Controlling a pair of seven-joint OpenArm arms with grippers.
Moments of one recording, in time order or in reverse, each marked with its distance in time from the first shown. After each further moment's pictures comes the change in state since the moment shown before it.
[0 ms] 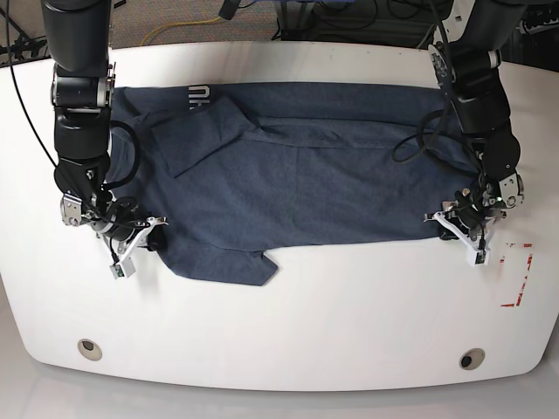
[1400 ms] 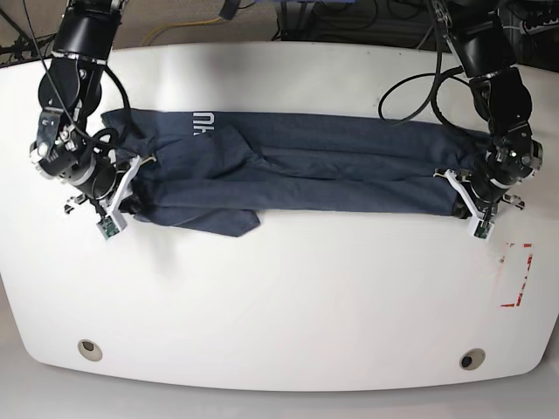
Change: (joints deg) left arm 16.7 -1.0 -0.3 30.9 0.4 -12.5 6.6; right arm -31.5 -1.9 19.5 64.8 1.0 0.6 -33.0
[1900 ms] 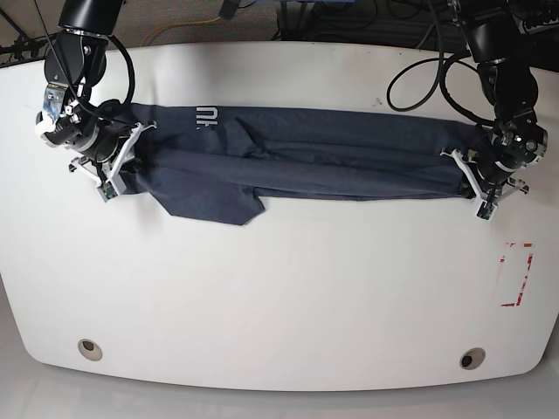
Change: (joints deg) left arm 4.7 -4.0 0.7 -0.6 -0.6 -0.7 -0.9; right arm -6.7 -1.2 3.3 -5.4 0.0 -0.1 0.6
